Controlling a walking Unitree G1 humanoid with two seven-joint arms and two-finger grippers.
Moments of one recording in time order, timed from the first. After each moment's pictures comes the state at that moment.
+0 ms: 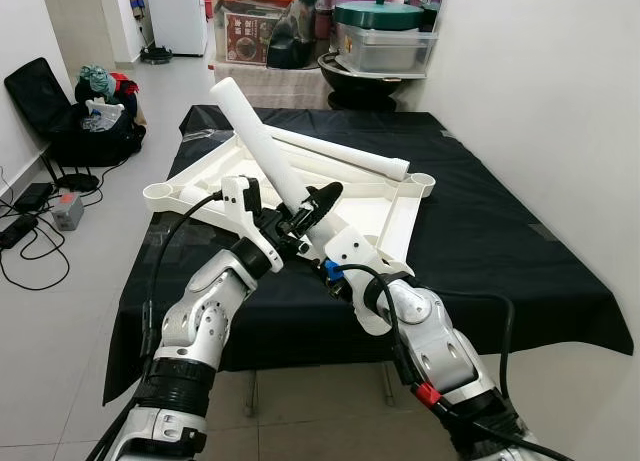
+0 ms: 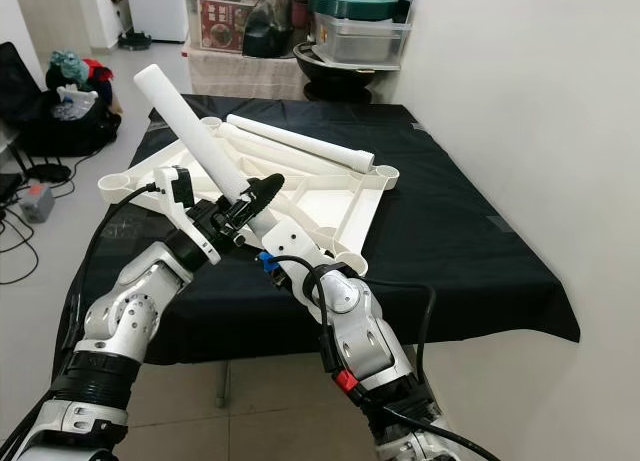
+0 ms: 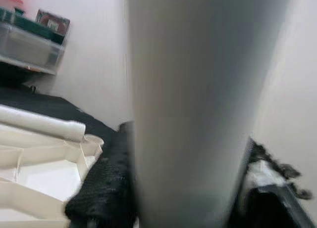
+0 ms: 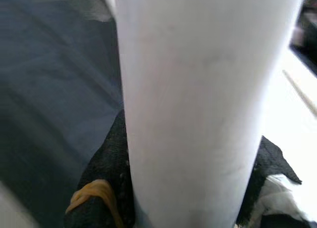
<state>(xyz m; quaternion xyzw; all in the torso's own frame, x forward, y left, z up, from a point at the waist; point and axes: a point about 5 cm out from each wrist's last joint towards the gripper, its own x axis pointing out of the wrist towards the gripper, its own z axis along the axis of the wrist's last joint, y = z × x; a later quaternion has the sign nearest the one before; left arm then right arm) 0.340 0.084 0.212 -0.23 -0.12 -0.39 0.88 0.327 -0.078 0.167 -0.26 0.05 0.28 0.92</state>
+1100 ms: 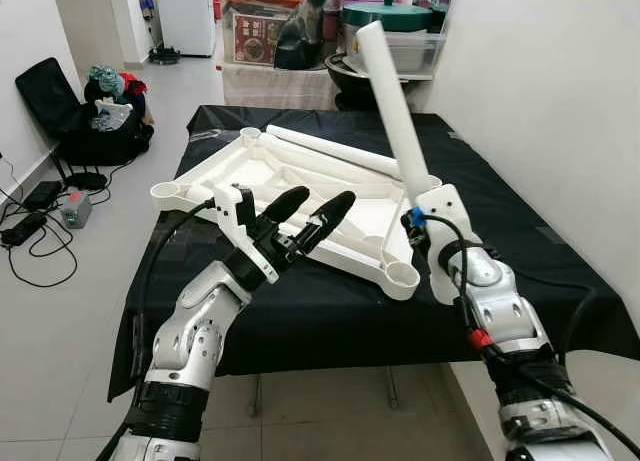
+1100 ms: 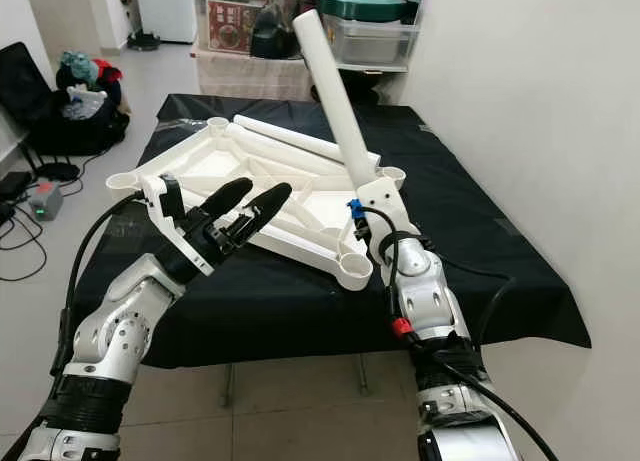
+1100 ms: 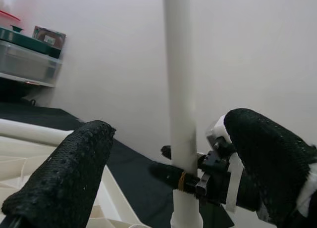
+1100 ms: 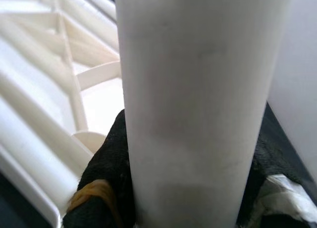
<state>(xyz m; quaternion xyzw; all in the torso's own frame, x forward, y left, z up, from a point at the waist) 0.323 0.094 0.208 -0.22 -0.13 -0.39 0.88 0.368 -0.194 0.197 -0.19 0.03 0.02 0.98</state>
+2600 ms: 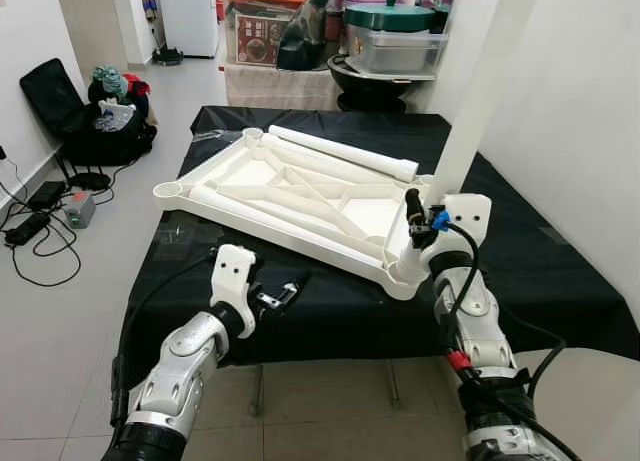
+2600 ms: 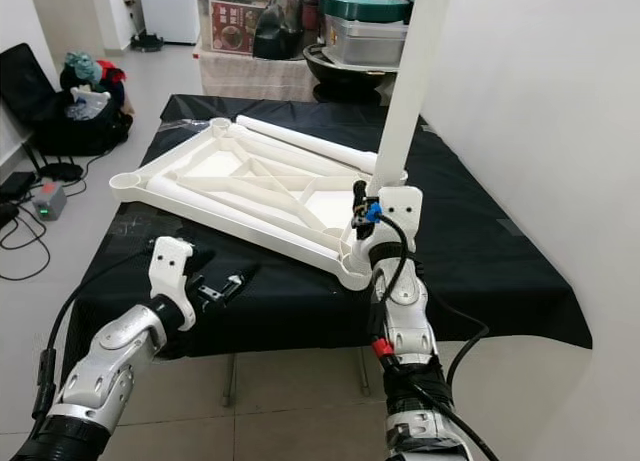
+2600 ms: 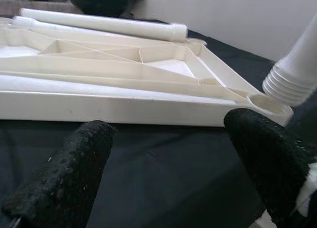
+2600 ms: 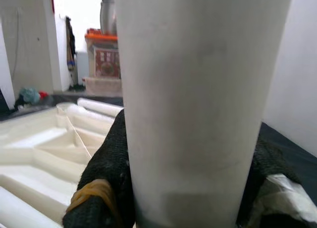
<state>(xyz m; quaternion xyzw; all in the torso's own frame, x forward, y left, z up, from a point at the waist) 0.317 0.125 0.130 -0.04 0.01 -0.23 0.97 0.351 -0.167 0.195 -0.01 -0.16 -0.02 0.99</state>
